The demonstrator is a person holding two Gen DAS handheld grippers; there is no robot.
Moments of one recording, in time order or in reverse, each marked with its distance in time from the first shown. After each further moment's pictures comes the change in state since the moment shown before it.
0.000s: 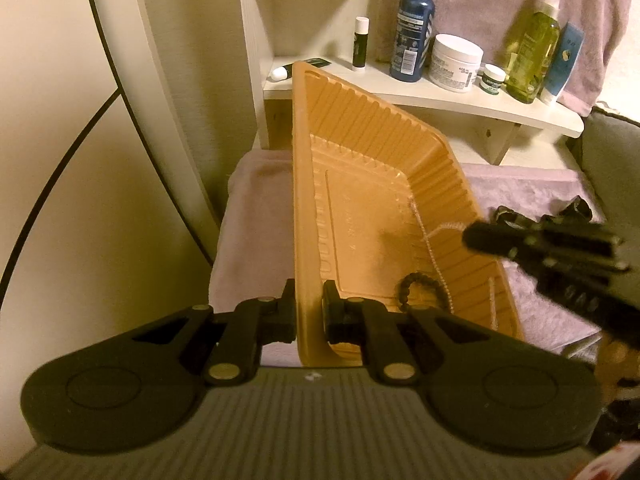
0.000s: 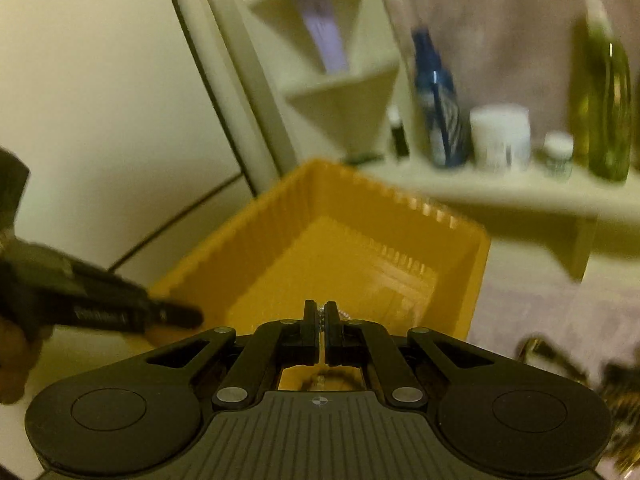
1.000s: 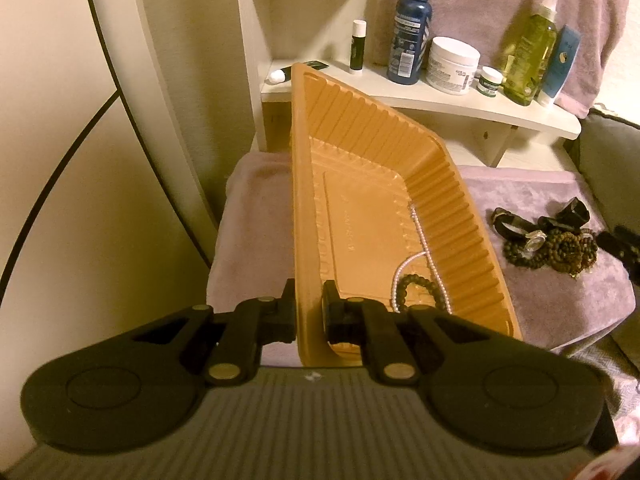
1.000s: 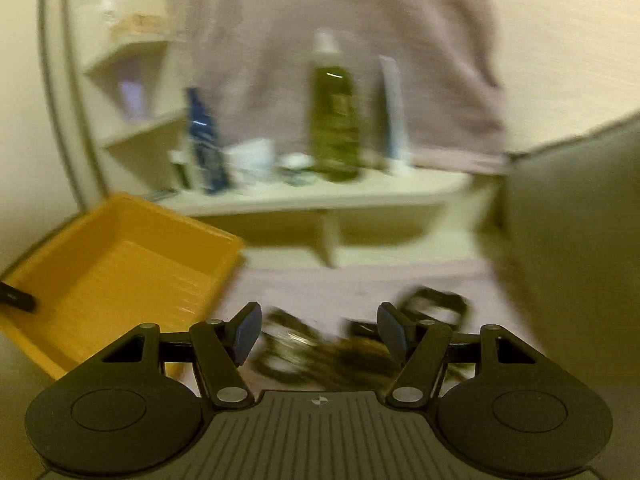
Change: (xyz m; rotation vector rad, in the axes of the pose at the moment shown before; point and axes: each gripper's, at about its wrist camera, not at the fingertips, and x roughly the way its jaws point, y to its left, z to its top) left arm -0.002 0.000 0.000 0.002 -0.008 -0.007; right arm -0.125 -0.082 -0.061 0.087 -0.167 -0.510
